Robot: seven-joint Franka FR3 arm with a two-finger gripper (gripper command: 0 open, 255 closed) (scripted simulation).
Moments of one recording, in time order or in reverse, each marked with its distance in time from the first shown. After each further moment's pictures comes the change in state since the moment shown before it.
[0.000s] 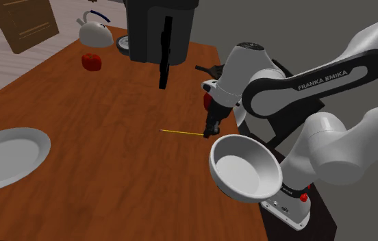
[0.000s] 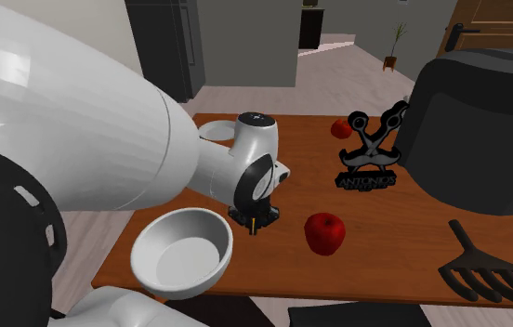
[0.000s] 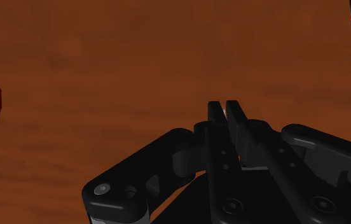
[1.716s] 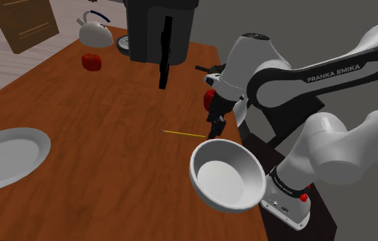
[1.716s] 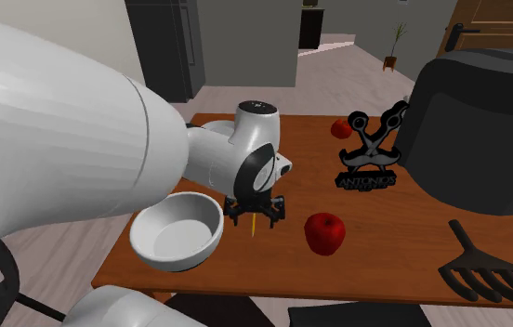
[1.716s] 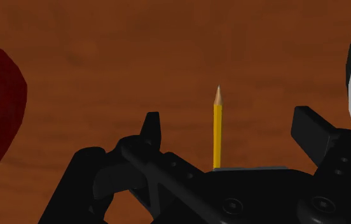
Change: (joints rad) arm -0.017 -0.059 0.005 0.028 -0.005 -0.092 0.007
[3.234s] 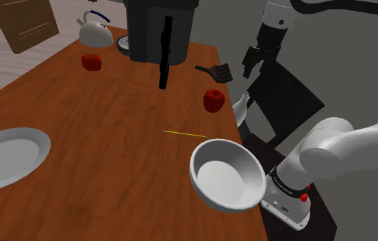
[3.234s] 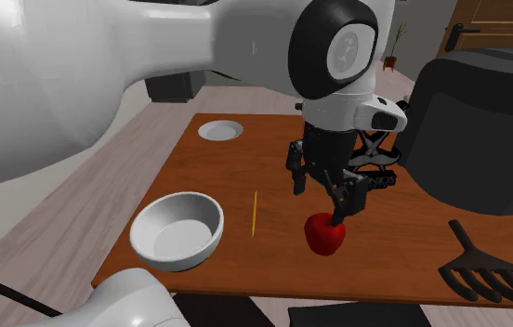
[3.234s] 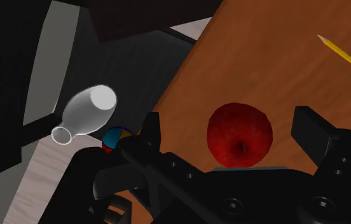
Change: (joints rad) arm -0.421 -0.144 -0.022 0.432 -0.128 -0.687 0.560
